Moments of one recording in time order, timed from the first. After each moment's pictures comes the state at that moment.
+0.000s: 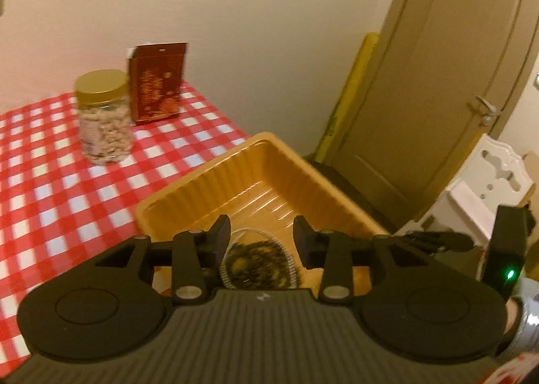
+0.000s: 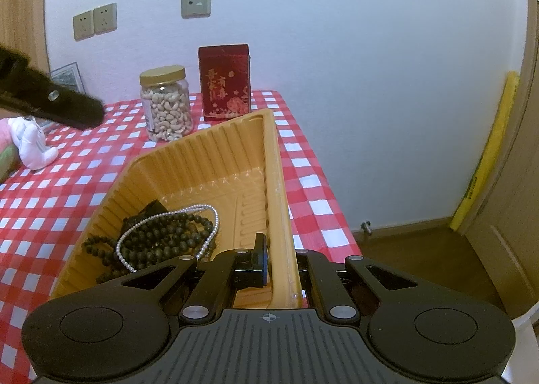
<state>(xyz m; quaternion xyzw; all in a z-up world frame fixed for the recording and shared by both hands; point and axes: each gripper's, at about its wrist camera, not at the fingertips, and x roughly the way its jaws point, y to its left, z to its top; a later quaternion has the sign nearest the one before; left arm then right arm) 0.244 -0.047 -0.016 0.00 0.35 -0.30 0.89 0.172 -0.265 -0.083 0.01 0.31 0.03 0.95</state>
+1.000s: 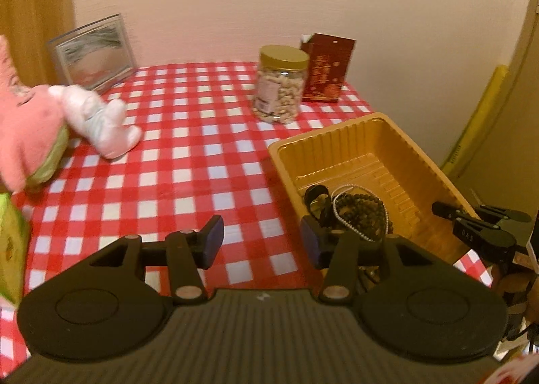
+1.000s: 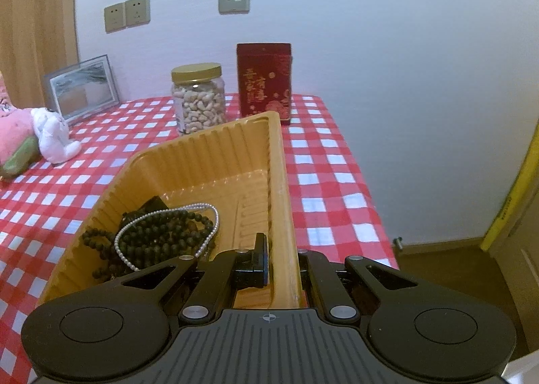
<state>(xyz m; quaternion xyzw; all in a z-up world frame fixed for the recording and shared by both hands) 0.177 0.048 -0.019 -0.03 0.37 -0.05 0.93 0.214 -0.251 -0.097 0.00 0.30 0.10 0.95</state>
